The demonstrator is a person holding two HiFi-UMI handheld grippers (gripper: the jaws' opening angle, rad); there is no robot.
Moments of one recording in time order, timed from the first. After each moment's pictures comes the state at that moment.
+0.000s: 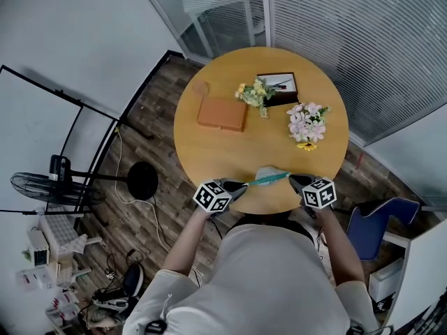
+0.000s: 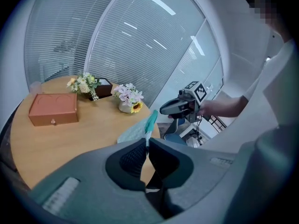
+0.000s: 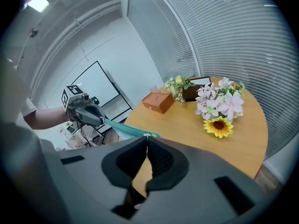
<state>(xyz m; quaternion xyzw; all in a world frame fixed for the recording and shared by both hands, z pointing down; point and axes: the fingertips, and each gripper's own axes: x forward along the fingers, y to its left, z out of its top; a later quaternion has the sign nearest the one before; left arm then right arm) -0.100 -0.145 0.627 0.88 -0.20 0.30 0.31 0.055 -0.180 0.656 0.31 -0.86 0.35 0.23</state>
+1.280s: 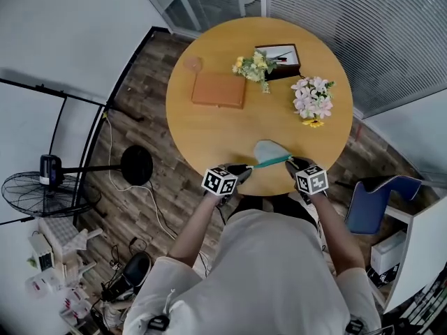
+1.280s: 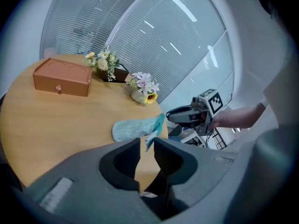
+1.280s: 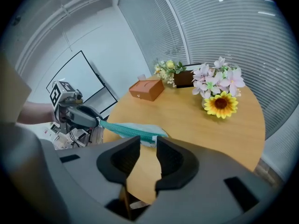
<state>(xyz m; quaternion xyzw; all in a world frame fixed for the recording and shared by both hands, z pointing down) -0.125 -0.152 0.718 0.85 -0.23 0.27 0.40 0.025 -0.174 0.734 0.37 -0.81 0.36 0.29</state>
